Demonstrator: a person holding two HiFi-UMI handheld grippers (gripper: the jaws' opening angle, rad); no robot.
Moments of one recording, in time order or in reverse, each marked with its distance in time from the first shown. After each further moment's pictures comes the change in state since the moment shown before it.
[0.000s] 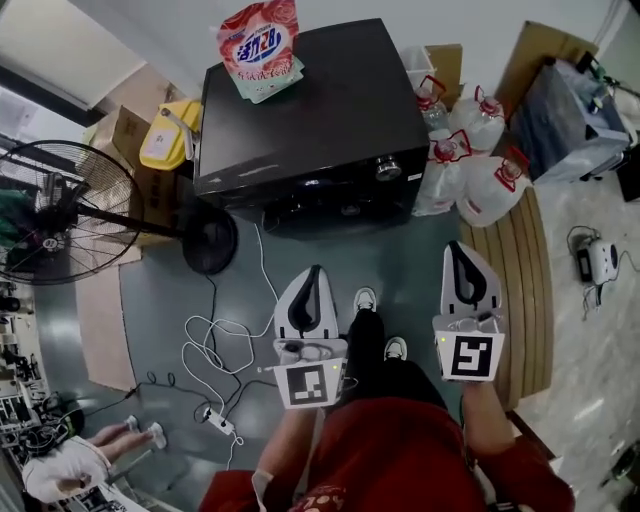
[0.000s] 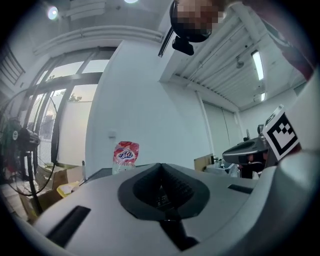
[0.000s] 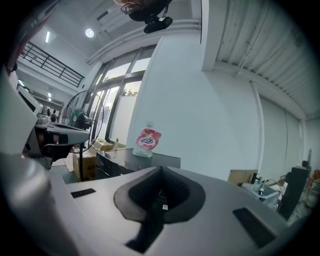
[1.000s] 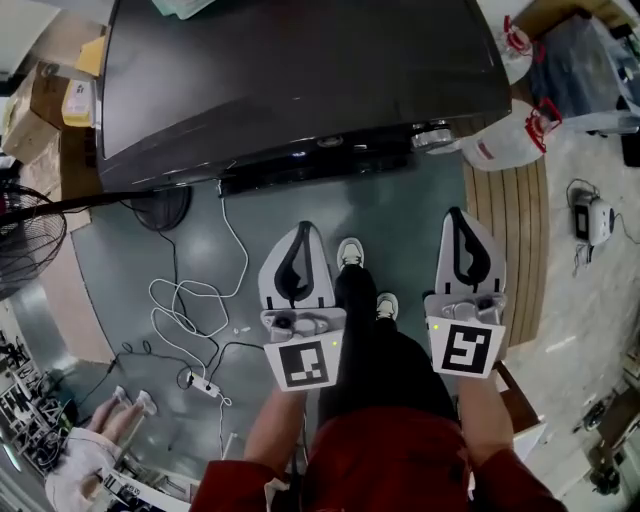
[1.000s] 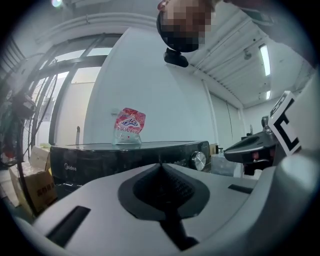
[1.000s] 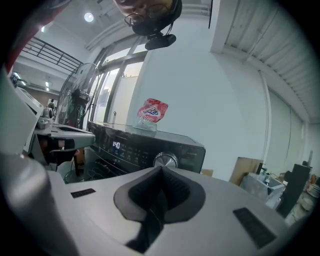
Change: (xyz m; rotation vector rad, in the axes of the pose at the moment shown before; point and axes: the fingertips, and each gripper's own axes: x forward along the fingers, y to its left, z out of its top) left arm 0.144 0.083 -0.224 -0.023 0.100 -0.003; right arm 0.177 0.056 -0.188 -0.034 0.165 -0.015
